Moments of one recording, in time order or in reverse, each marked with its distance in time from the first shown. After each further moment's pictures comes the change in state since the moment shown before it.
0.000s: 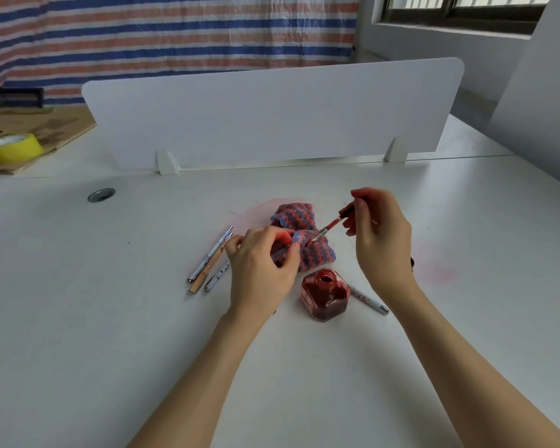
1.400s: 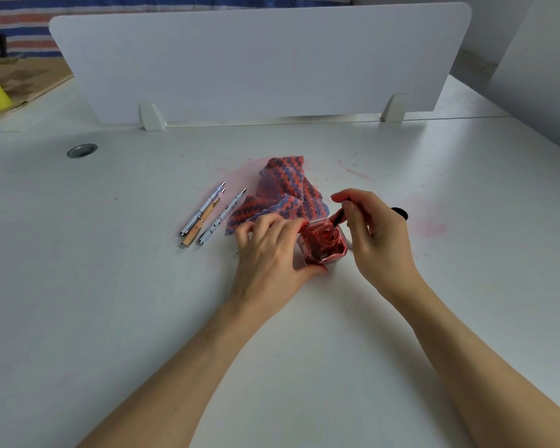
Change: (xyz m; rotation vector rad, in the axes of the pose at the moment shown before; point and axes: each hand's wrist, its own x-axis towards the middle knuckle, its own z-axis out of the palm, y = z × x) left_hand -0.049 0.007 -0.004 0.224 -0.240 0.181; right_hand -0.055 -0.002 -0.019 -0.138 -0.226 -0.061
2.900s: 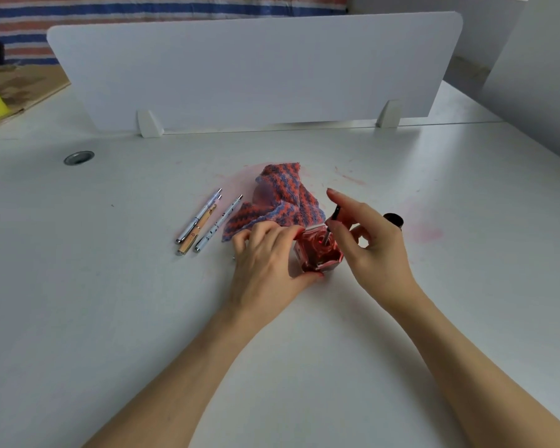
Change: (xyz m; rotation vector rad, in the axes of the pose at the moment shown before) left_hand 0.002 0.001 0.001 -0.026 0.014 -0.002; right_hand -0.003 0.004 -0.001 0.082 -0.015 -0.014
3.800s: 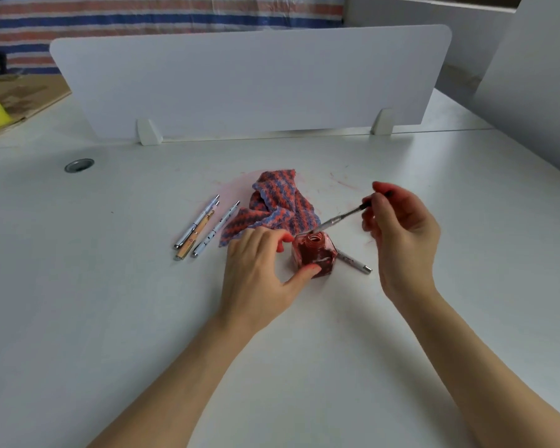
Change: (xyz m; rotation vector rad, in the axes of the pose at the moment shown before) left_hand -0.006 0.001 -0.010 -0.131 0.081 -0.032; right_hand 0.010 -0.015 -0.017 0.542 0.407 0.284
